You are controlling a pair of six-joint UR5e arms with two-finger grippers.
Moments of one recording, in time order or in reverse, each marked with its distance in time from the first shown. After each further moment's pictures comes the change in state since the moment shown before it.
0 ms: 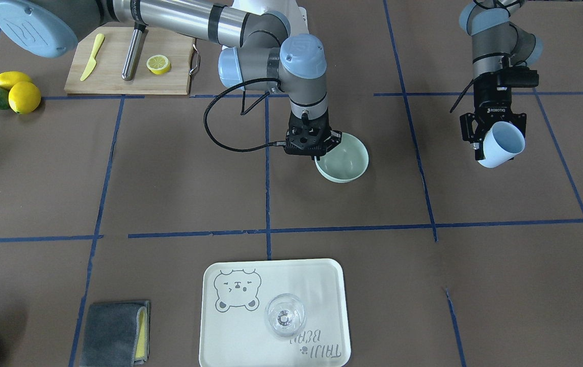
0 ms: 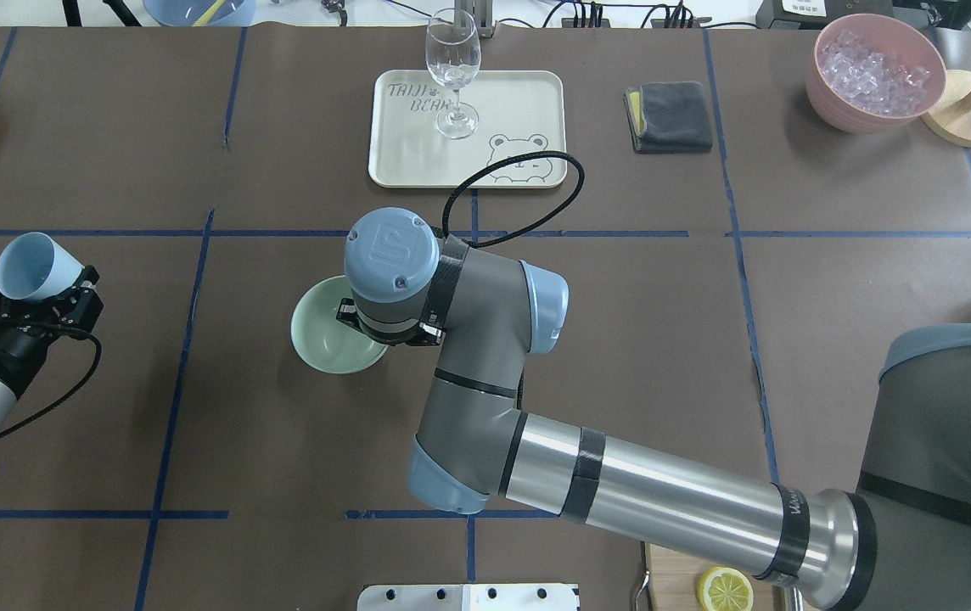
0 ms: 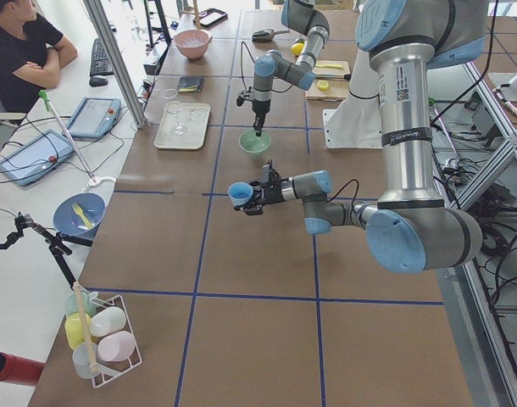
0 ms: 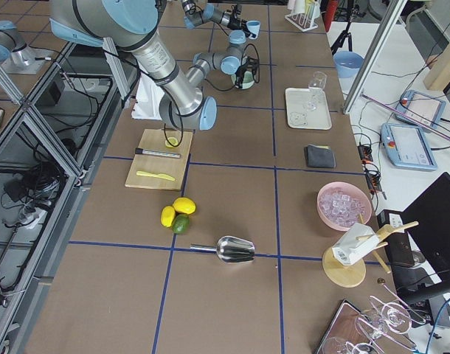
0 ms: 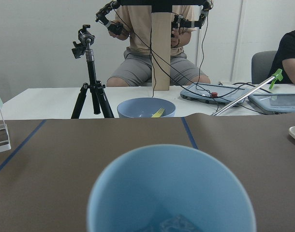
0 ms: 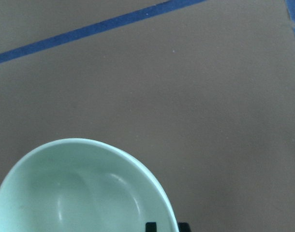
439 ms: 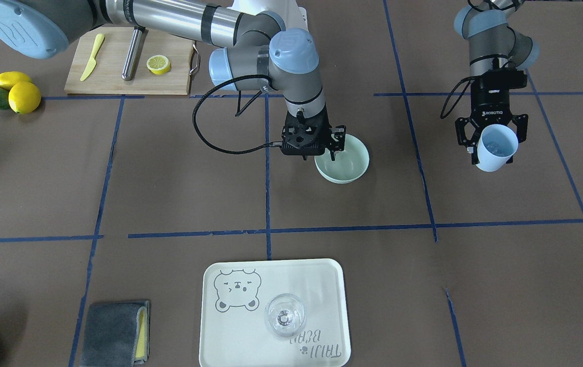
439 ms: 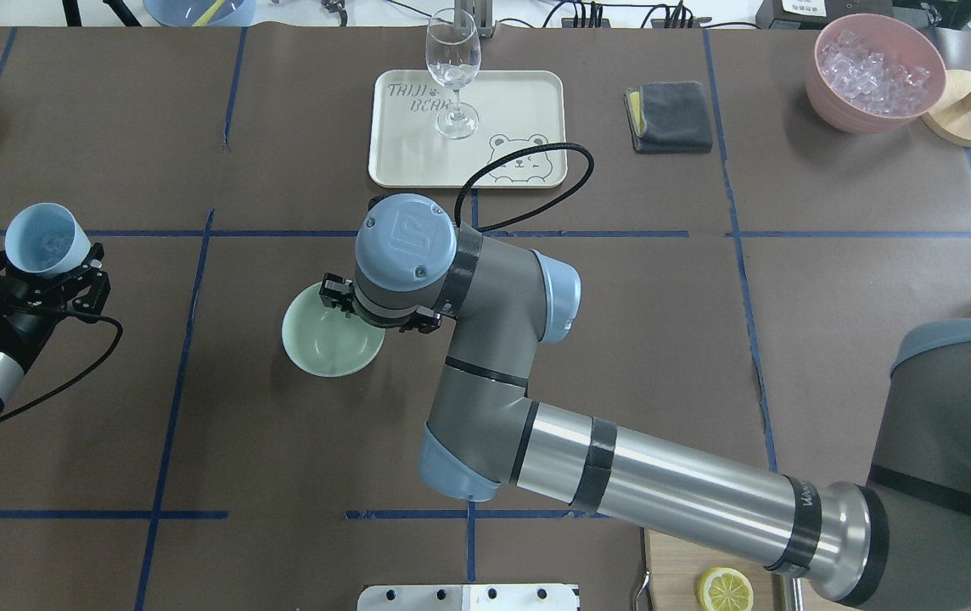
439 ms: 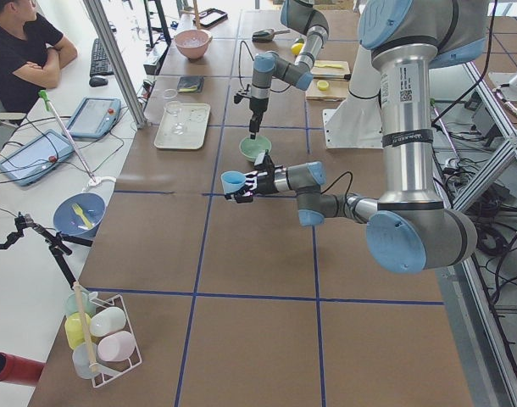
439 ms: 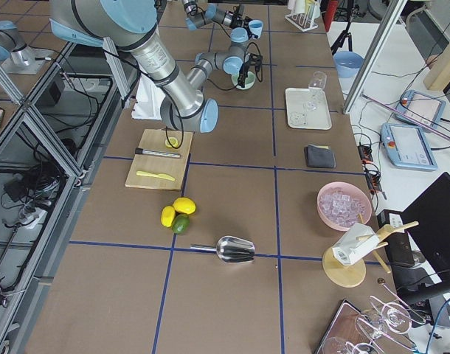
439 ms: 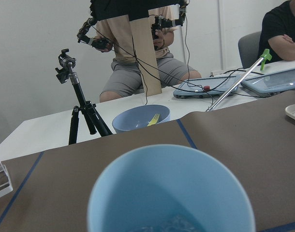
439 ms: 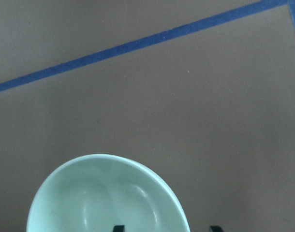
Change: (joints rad) left arm -0.014 -0.051 -0.005 0.031 -0.004 0.311; right arm 0.041 -0.052 0.081 0.038 0.020 0.004
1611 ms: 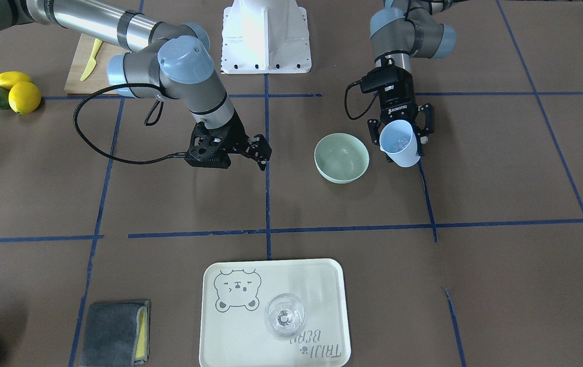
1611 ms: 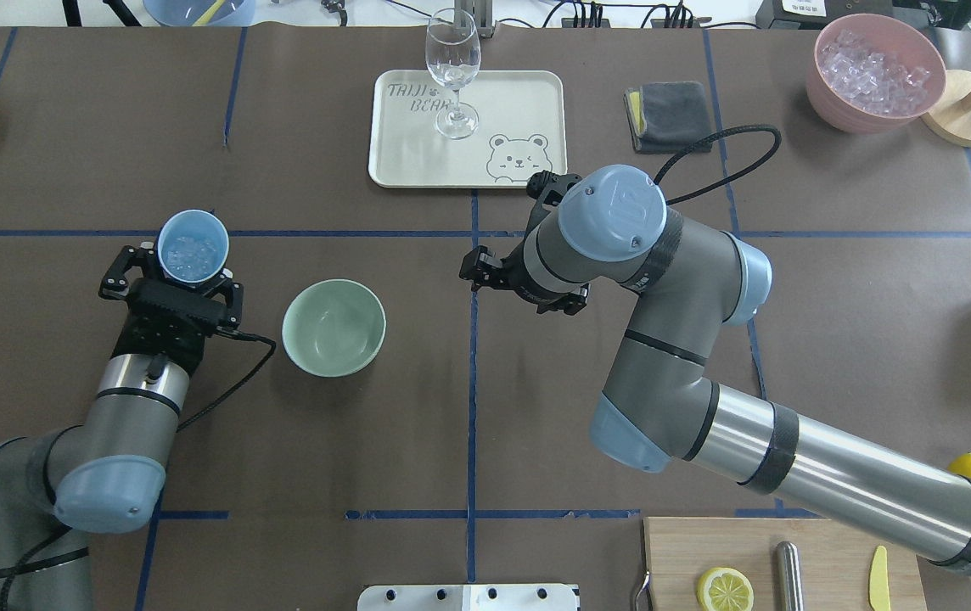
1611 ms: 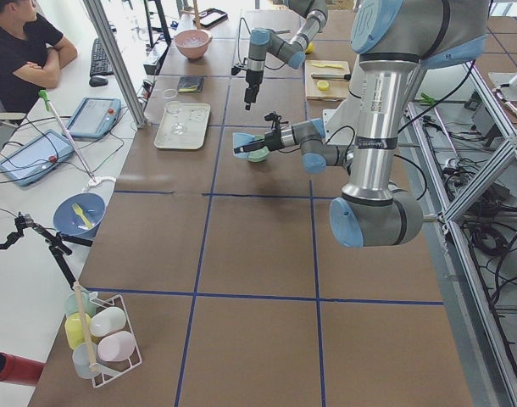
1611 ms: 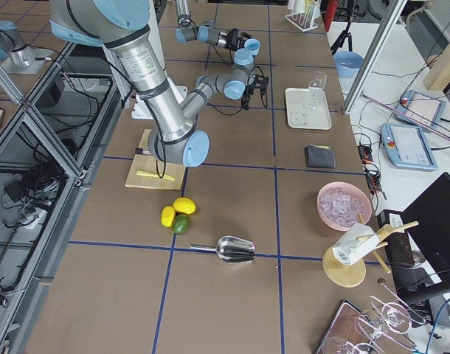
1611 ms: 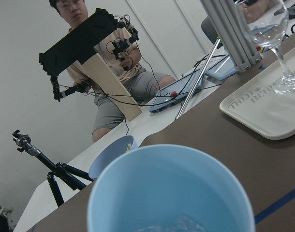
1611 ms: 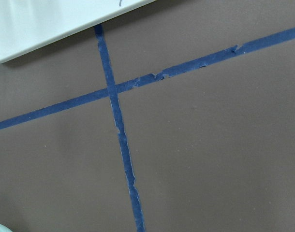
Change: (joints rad) left arm 0.183 -0.337 -0.094 0.717 0.262 0.102; right arm 0.106 -0.315 0.271 0.023 0.077 -0.031
